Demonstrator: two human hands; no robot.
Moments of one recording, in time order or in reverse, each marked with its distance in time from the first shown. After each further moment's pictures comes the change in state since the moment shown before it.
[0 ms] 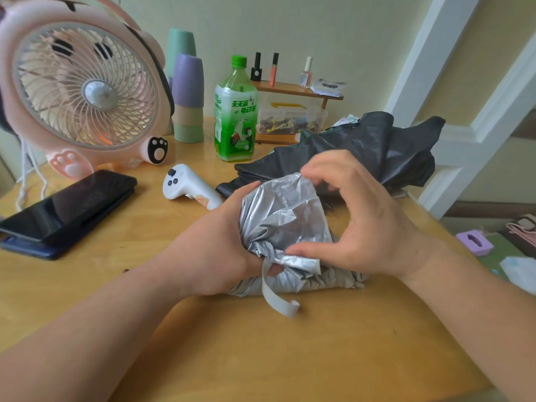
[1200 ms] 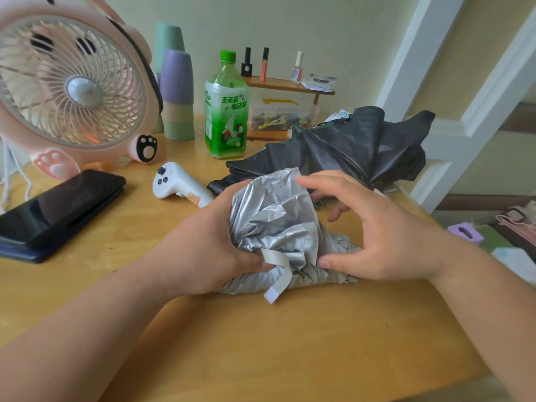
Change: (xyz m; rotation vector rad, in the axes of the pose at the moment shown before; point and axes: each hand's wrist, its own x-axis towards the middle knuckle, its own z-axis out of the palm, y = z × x) left_hand 0.000 -0.003 0.001 0.020 0.010 -0.017; right_hand -0.025 -0.003 -0.029 0.266 -0.384 0.352
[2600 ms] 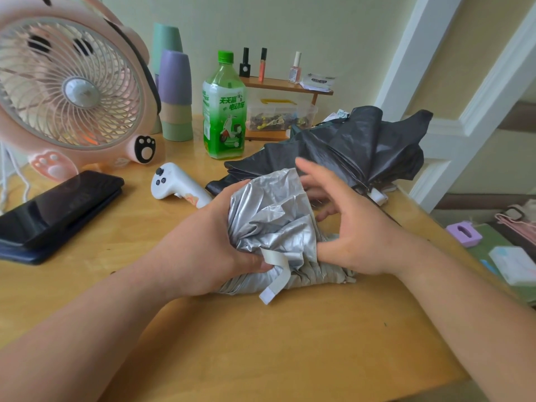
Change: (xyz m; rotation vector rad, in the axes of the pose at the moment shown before) left_hand -0.001 0.002 0.000 0.007 0.000 -0.022; right_hand 0.017 0.007 0.023 0.173 0.122 0.130
